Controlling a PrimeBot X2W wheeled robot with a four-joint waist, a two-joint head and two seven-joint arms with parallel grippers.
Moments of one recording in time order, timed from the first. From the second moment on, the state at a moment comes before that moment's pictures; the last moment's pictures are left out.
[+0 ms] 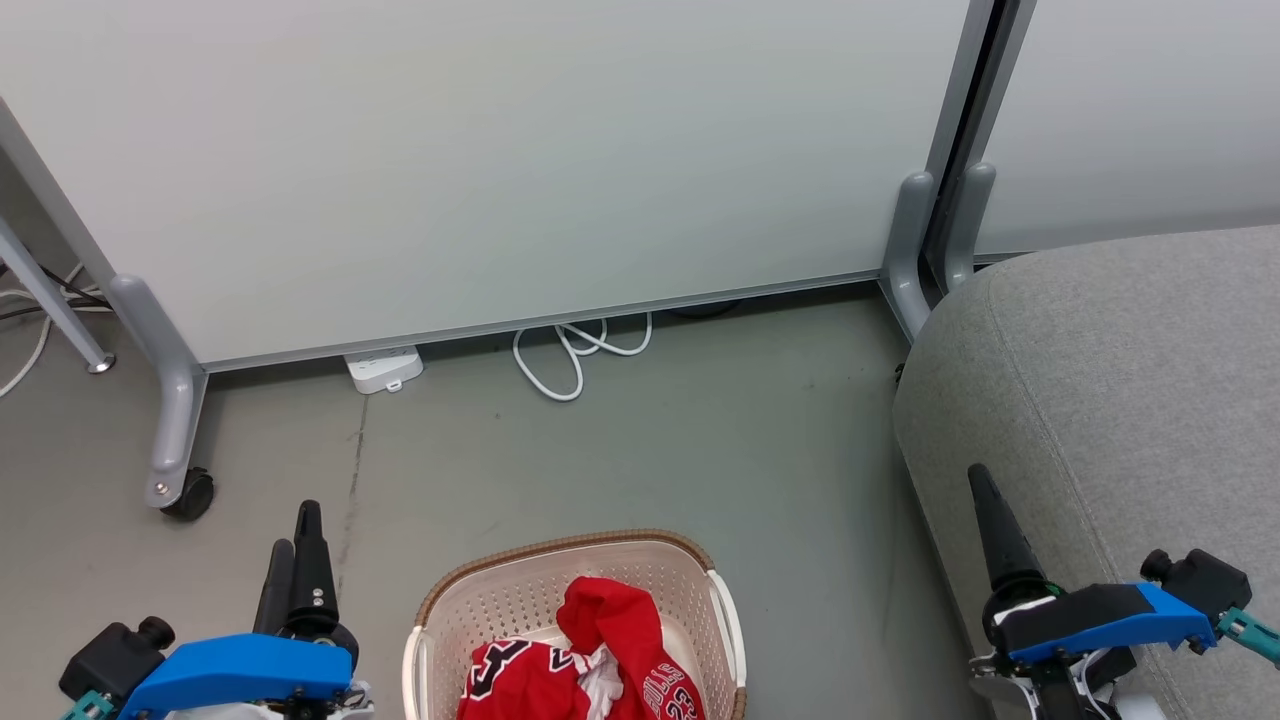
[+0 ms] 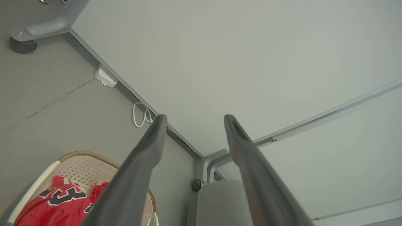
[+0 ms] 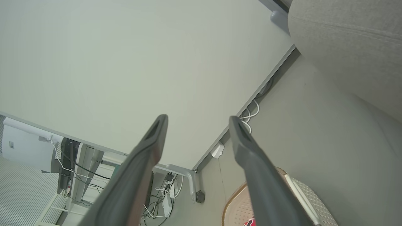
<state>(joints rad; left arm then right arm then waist) -0.02 0.04 0.05 0.22 -1.04 -0.08 -0.04 -0.14 -0.04 0.01 0.37 1.08 0.13 -0.04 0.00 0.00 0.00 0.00</state>
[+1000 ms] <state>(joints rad) 0.00 0.07 -0.01 0.23 -0.59 -0.07 -0.14 -0.18 -0.04 0.07 0.40 0.66 0.13 -0.11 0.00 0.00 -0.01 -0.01</state>
